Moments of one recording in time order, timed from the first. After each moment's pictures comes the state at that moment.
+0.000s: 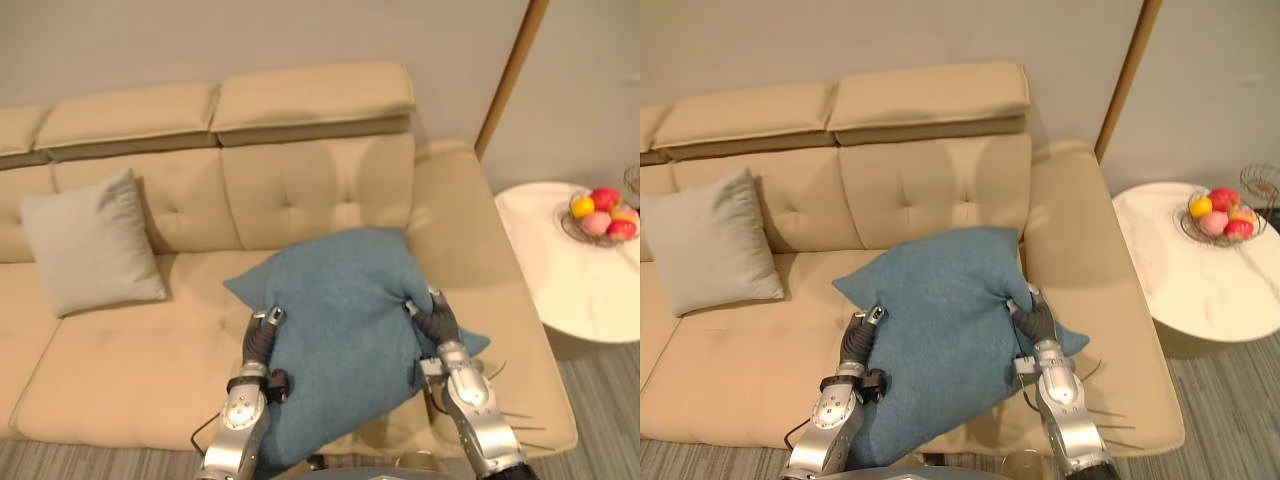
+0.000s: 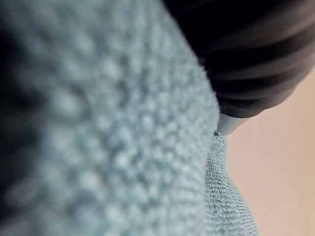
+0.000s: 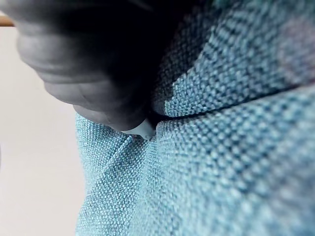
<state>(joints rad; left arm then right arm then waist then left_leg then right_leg) 0.10 0.10 -0.22 0.16 -0.18 -0.20 0.24 0.02 -0.17 0.19 0.08 0.08 -0.19 -0.16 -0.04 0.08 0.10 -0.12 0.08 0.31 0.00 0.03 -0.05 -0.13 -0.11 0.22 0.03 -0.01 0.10</state>
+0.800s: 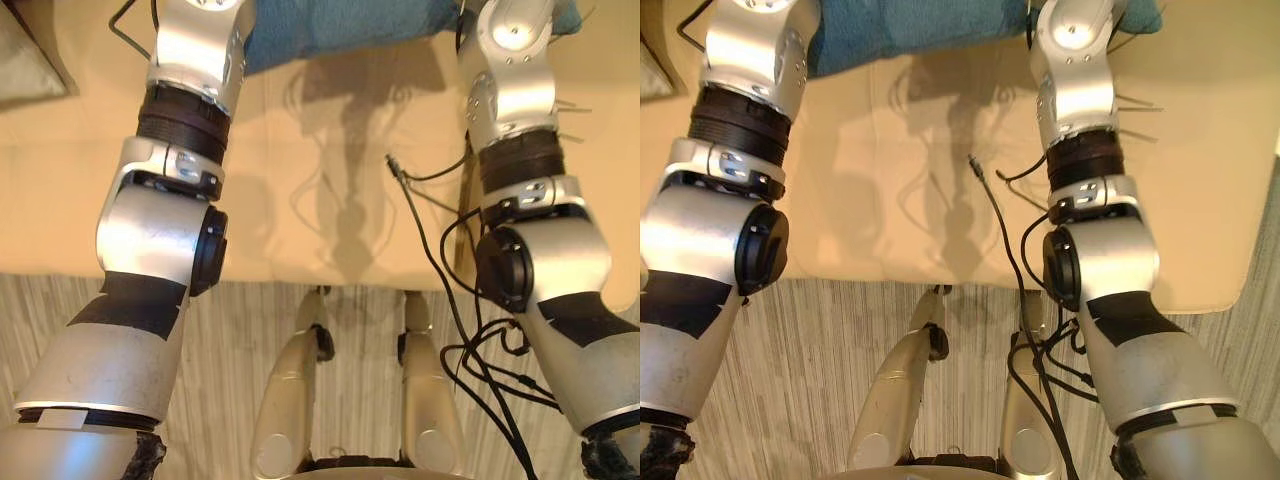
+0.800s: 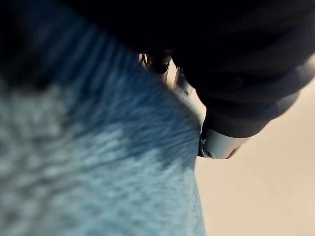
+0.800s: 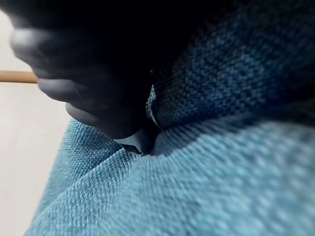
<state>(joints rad) -1.64 0.34 -0.07 0.92 -0.11 -0.21 0.54 -1.57 -0.26 -0.12 0.90 0.05 -0.19 -0.59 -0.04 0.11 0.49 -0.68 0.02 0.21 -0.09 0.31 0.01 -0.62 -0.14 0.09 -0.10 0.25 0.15</state>
